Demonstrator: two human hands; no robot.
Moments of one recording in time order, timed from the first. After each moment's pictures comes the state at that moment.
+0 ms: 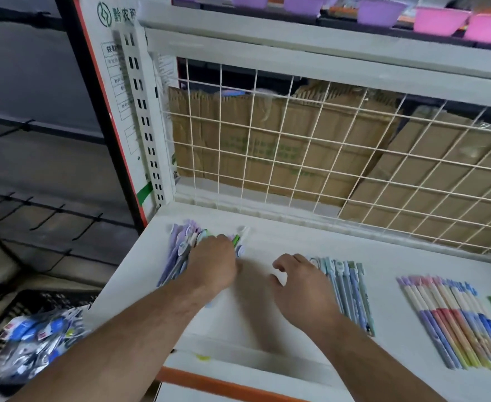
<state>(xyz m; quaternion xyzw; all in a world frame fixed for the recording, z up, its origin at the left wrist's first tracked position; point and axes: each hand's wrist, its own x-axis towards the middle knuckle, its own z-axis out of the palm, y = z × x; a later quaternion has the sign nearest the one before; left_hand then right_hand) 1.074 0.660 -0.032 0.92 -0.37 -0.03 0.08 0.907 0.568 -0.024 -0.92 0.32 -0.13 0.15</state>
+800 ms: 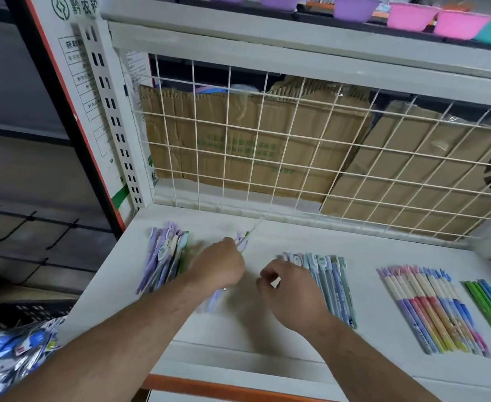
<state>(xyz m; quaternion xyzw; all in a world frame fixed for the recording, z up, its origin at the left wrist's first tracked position) 1.056 0.630 -0.018 0.89 -0.38 -0.19 0.15 0.895 0.565 -0.022 -0.89 0.36 -0.12 0.27</state>
